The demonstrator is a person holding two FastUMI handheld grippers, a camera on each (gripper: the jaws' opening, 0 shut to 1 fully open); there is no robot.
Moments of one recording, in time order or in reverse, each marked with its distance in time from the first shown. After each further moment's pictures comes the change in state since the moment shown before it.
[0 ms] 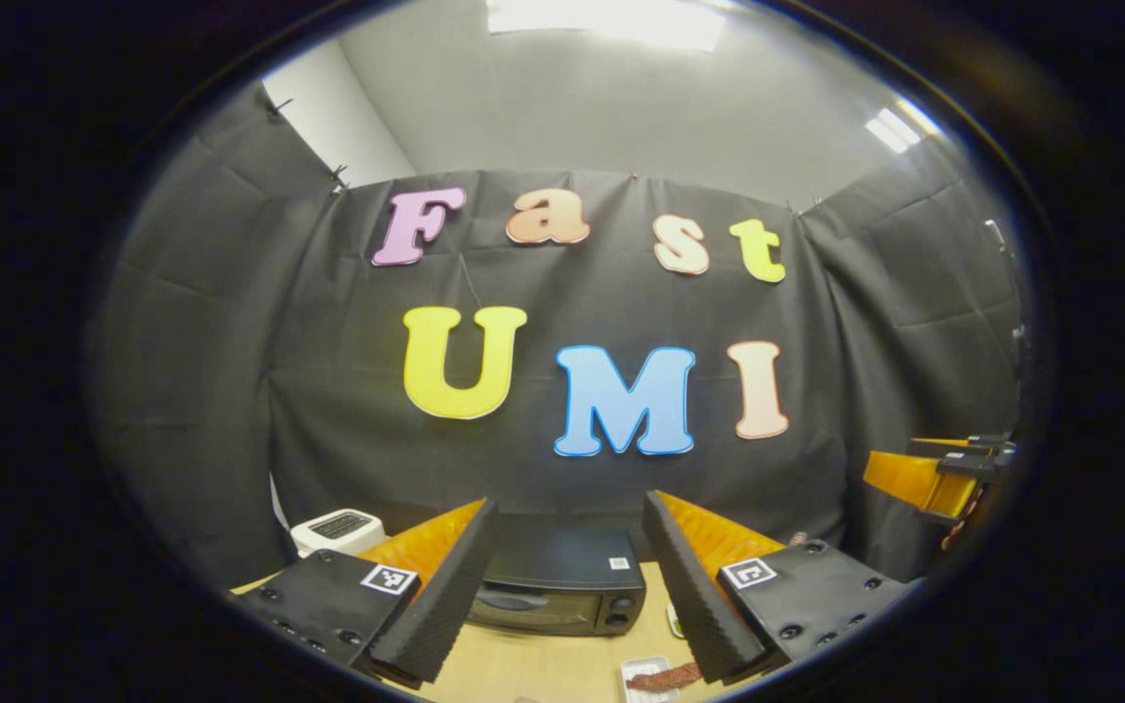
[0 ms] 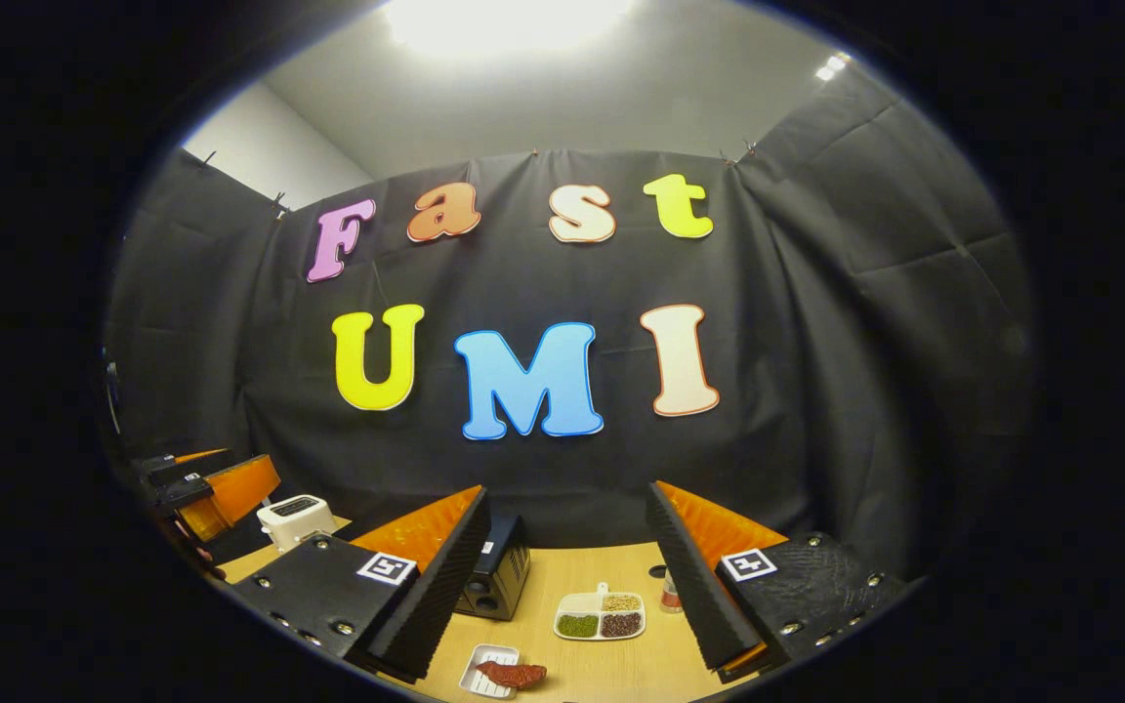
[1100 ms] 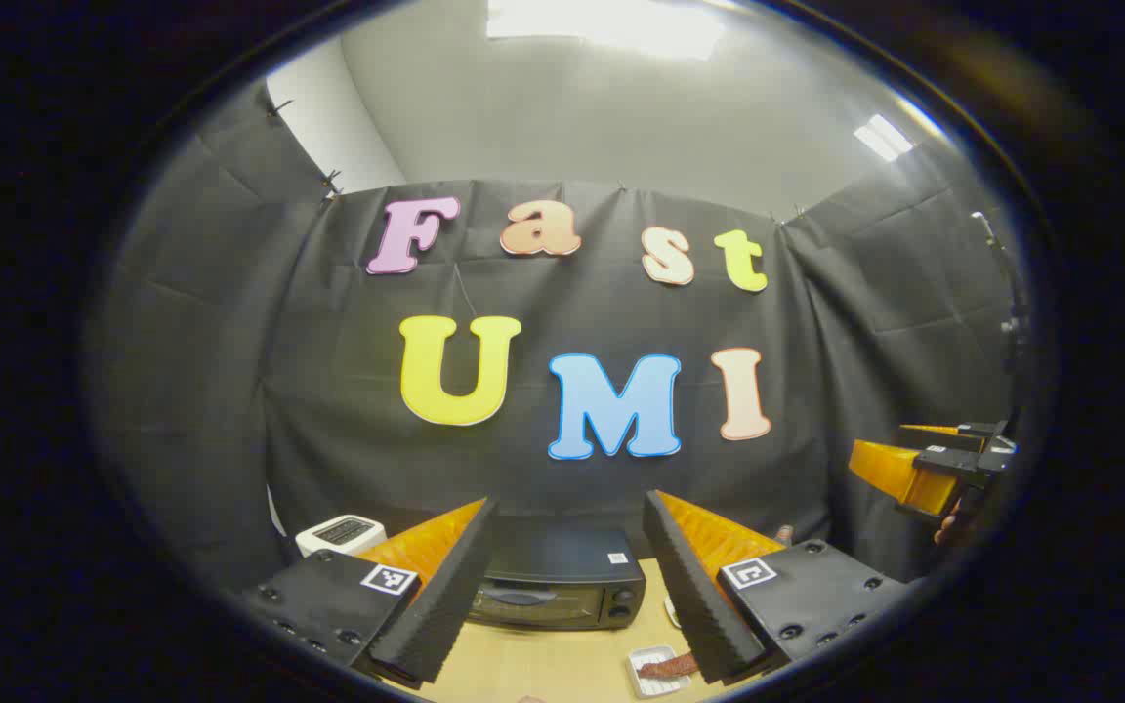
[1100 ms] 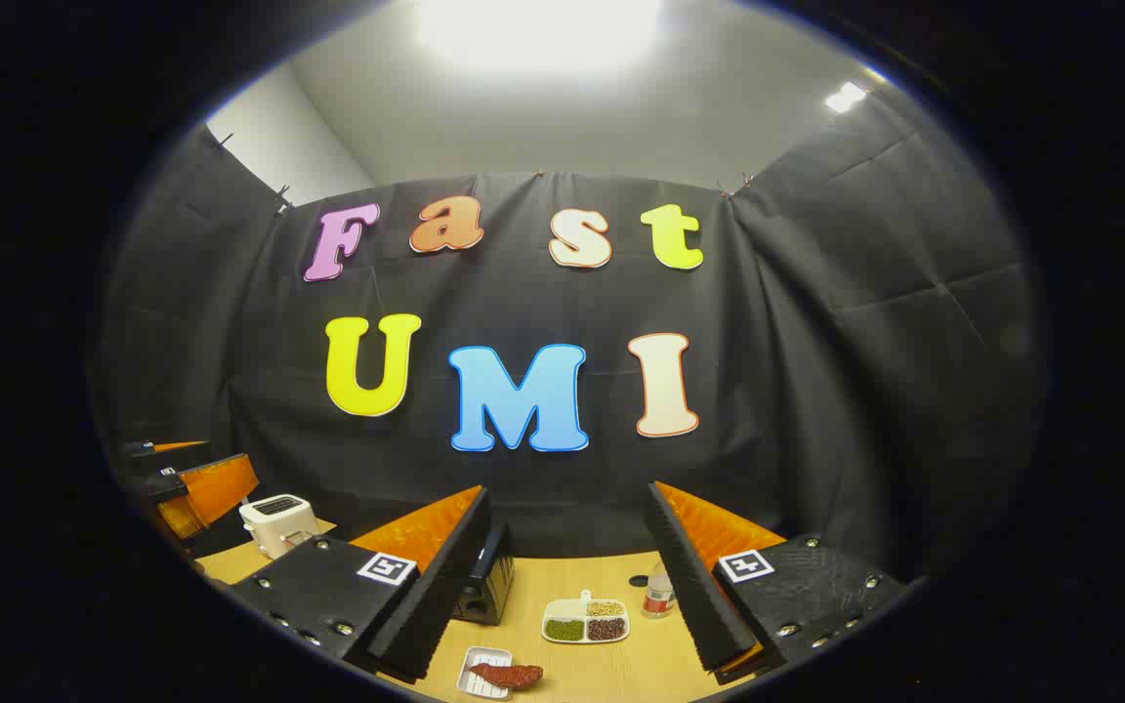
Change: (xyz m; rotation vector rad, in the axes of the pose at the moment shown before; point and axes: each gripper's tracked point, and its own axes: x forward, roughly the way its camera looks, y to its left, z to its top) left arm -0.045 0.010 0.020 -0.004 -0.033 -0.044; right arm -0.033 0.021 0.008 -0.051 -0.047 -0.052
